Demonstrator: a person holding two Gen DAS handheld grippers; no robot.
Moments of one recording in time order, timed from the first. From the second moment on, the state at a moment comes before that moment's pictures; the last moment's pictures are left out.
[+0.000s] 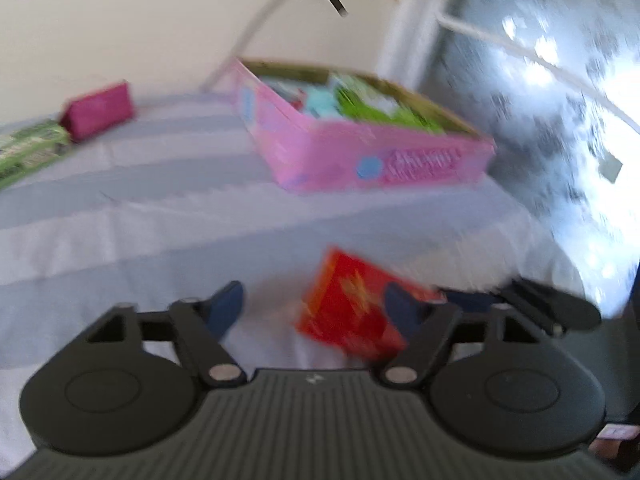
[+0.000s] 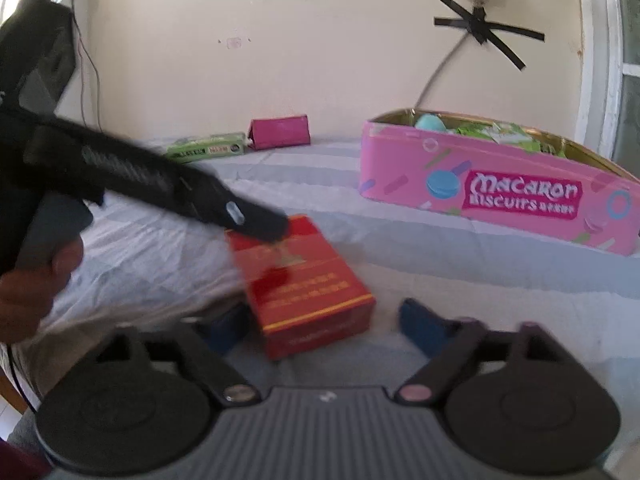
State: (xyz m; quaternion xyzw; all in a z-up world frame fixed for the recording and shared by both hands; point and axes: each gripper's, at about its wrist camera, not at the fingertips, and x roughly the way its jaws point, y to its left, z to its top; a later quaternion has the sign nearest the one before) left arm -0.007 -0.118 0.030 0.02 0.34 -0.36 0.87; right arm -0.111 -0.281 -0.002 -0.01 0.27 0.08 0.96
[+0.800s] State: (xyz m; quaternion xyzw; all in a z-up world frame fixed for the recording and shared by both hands) left arm -0.035 -0.280 0.037 0.12 0.34 -0.44 0.82; right arm -0.180 -0.379 -0.022 0.06 0.19 -0.05 0.98
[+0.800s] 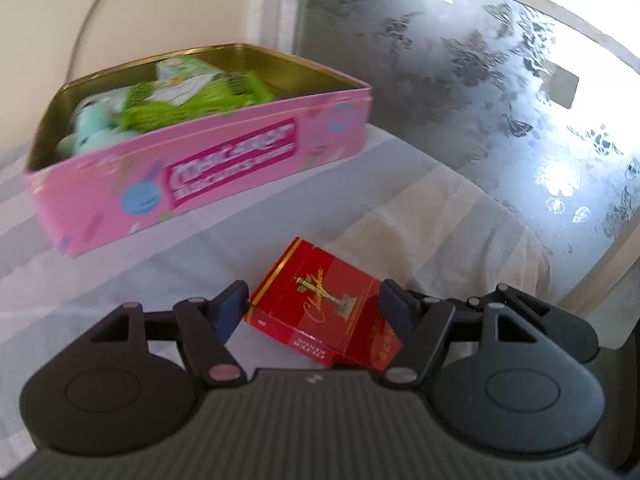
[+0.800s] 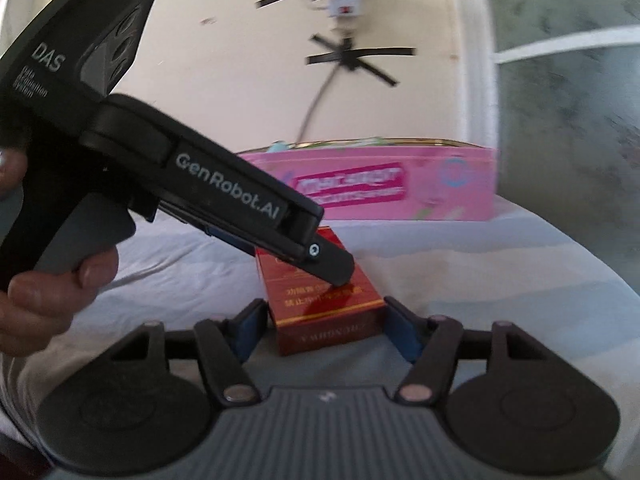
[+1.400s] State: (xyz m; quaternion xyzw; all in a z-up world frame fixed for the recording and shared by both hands) left arm -0.037 -0.302 0.037 0.13 0.33 -0.45 0.82; right arm -0.193 -0.381 -0.035 0.04 0.15 -0.09 0.98
